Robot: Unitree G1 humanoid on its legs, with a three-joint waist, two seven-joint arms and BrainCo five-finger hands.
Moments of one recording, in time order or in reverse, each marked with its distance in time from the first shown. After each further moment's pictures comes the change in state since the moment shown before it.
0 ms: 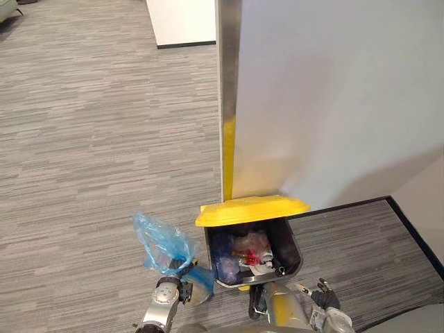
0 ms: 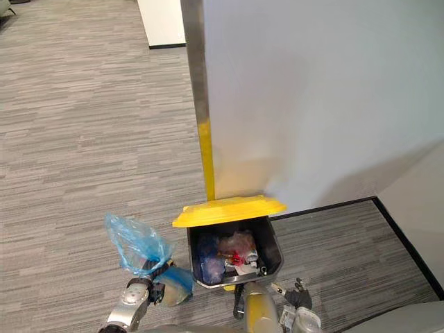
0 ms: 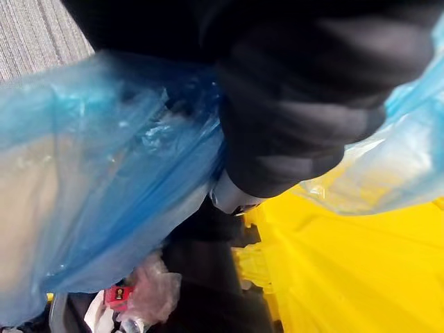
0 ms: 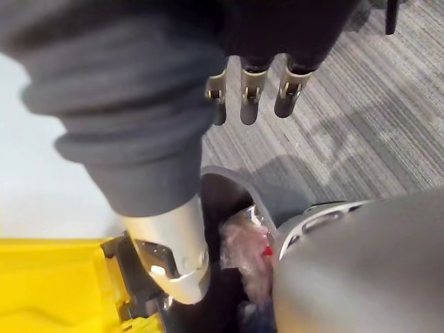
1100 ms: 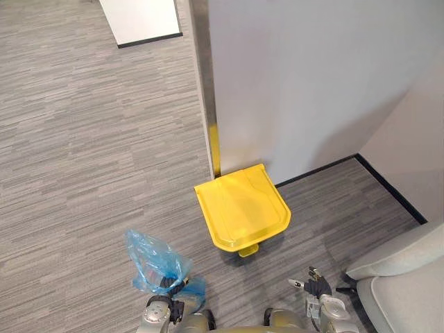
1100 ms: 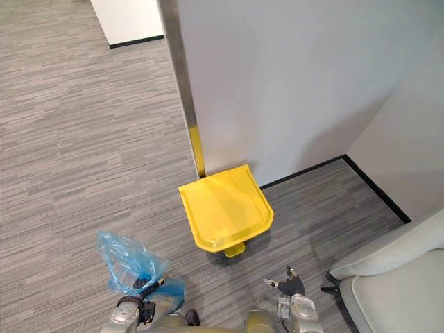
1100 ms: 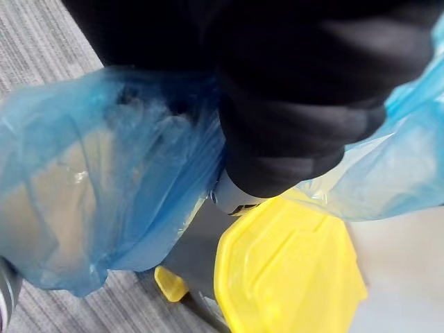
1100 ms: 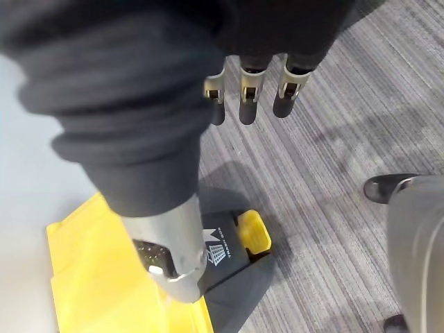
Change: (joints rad) left arm 0.084 0.036 0.012 0.028 -0.019 -0.012 0.023; right arm -0.102 -0.074 0.078 0.125 -0.076 -0.020 -0.006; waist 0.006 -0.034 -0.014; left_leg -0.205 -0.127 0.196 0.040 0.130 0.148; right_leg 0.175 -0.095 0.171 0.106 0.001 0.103
